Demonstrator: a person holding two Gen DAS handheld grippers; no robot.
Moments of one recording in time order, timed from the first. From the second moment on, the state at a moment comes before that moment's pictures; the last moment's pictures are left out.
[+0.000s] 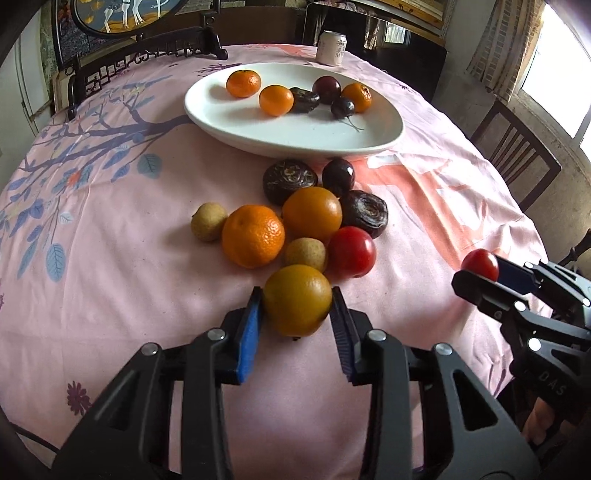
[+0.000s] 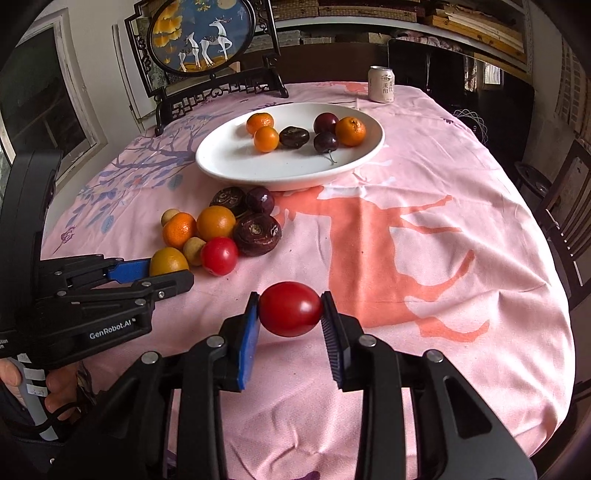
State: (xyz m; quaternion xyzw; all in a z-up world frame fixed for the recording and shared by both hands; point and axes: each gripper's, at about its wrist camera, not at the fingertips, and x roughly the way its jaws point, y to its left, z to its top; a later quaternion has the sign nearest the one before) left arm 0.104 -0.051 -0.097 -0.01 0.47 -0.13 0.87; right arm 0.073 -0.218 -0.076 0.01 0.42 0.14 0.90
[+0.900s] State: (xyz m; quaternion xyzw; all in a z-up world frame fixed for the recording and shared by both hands) left arm 0.245 -0.031 -0.011 -0.01 0.44 -0.09 0.89; right arm 0.208 -0.198 -0.013 -0.03 0.40 0.15 0.91
